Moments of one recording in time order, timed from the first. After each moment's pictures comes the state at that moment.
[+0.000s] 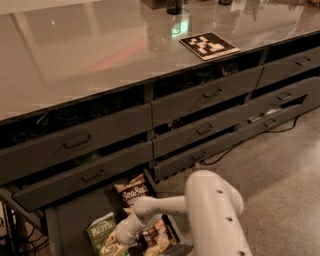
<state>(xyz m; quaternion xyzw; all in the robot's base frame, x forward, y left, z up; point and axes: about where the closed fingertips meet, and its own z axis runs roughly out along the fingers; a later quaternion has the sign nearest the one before) 0.401 0.223 0.195 -0.78 0.43 0.40 0.22</state>
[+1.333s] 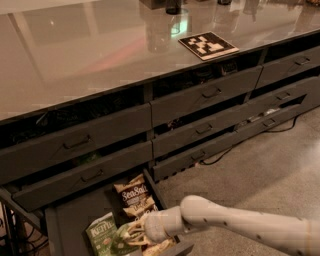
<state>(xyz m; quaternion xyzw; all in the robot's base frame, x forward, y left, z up) 0.388 0.110 0.438 -0.73 0.45 0.31 0.40</state>
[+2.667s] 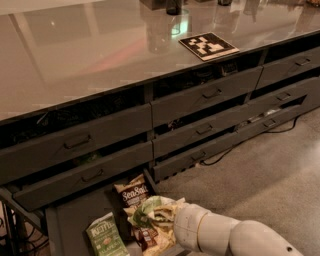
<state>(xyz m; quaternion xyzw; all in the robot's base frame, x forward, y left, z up) 0.375 0.008 0.654 -0.65 0.57 0.09 0.50</state>
